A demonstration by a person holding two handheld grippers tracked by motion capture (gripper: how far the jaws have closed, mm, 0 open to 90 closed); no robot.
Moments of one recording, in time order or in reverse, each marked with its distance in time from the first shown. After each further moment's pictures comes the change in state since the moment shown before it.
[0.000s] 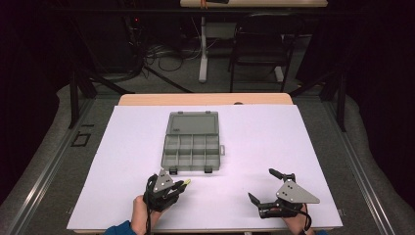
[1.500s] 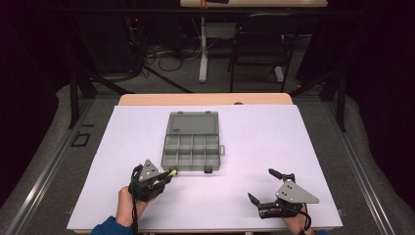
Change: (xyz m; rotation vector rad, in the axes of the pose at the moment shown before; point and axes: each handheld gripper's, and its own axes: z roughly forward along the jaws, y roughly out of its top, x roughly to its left) left arm 0.037 0.008 -0.023 0.015 0.058 -0.009; right arm 0.001 0.000 0.001 0.001 0.004 -0.002
